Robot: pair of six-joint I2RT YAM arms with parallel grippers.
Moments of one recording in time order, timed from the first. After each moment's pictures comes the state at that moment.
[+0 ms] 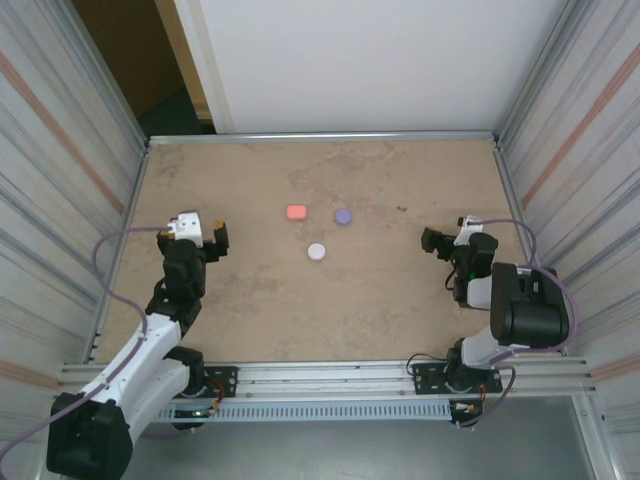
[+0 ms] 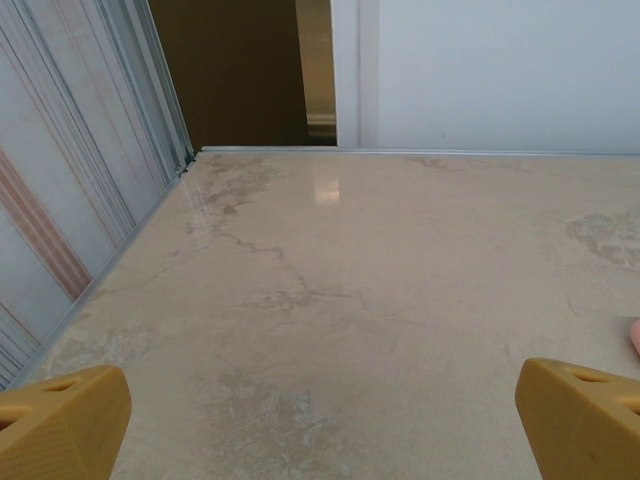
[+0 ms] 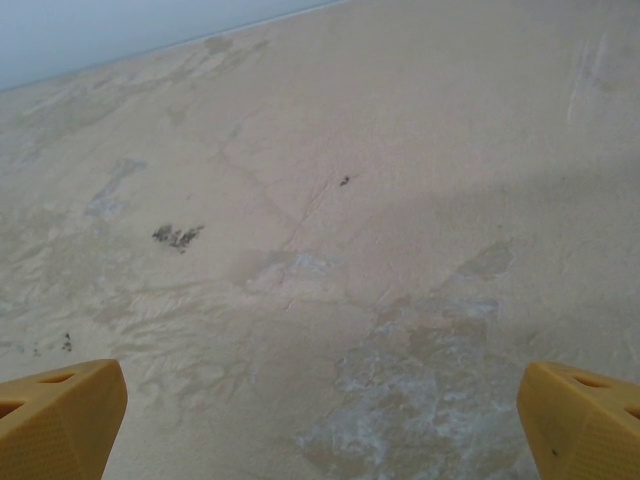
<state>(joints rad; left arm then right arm) -0.24 0.82 0.35 0.22 -0.42 -0.02 -0.14 1.53 0.29 0.85 -0.19 0.16</state>
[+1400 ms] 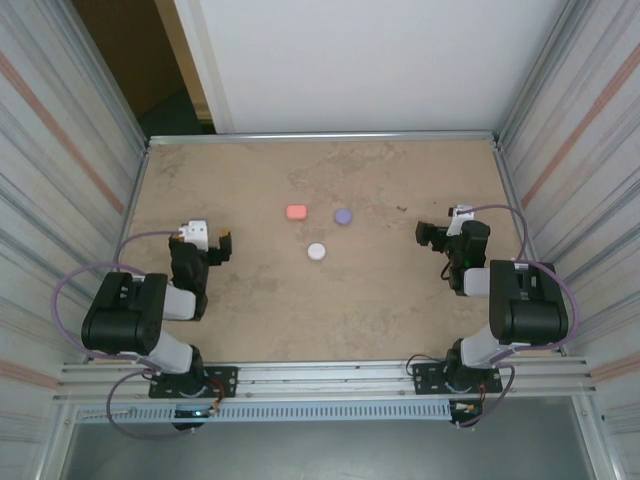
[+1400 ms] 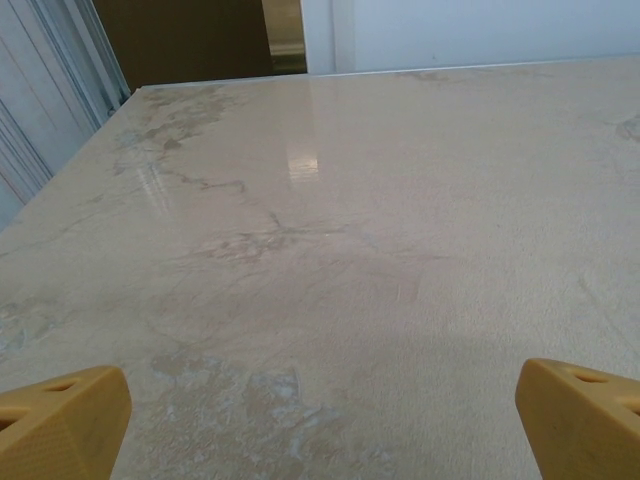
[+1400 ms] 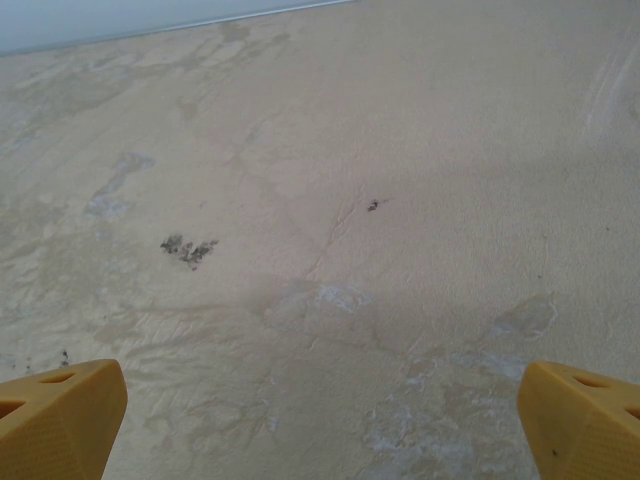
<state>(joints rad) -0.05 1.51 0.21 1.02 -0.14 0.05 -0.07 1.54 0.38 0.73 -0.12 0.10</state>
